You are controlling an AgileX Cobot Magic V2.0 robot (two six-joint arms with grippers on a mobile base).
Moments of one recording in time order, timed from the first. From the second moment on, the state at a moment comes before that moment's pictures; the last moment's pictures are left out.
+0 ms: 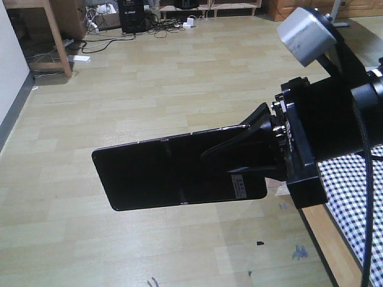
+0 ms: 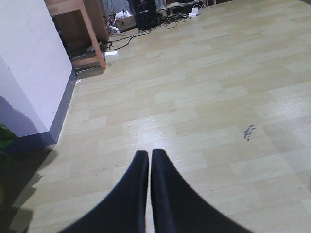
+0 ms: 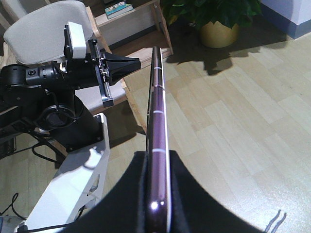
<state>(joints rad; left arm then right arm) 0.04 -0.02 0.03 0.12 0.39 0.06 0.32 1.25 -1.24 1.00 1.24 -0.98</state>
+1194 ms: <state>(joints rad) 0.04 -0.02 0.03 0.12 0.39 0.06 0.32 1.25 -1.24 1.00 1.24 -0.98</state>
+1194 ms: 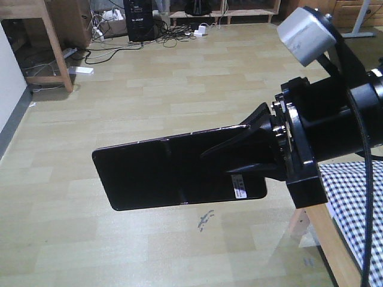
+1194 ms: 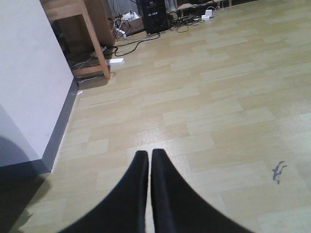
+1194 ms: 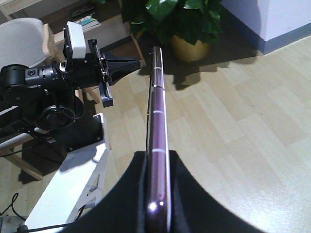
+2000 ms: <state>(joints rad) 0.04 -0.02 0.03 0.12 0.39 0.06 0.32 1.25 -1.24 1.00 1.24 -0.98</state>
